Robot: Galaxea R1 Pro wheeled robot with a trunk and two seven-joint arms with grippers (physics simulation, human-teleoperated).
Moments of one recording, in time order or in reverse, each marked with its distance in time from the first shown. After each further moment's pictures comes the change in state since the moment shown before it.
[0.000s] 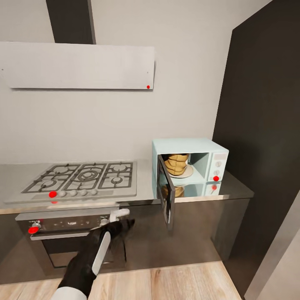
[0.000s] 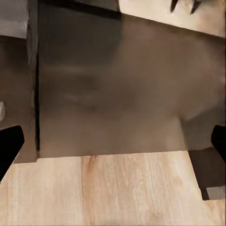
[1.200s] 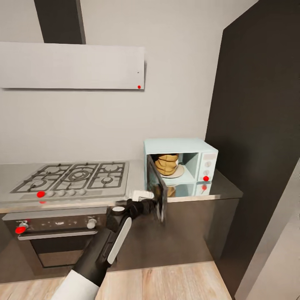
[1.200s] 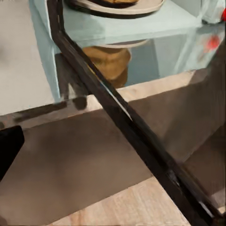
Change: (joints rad) left arm -0.094 -0.013 -0.352 -0.188 -0.002 0.073 0.078; right arm 0.000 -0.001 0.001 0.000 0.000 0.003 0.000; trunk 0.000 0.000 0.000
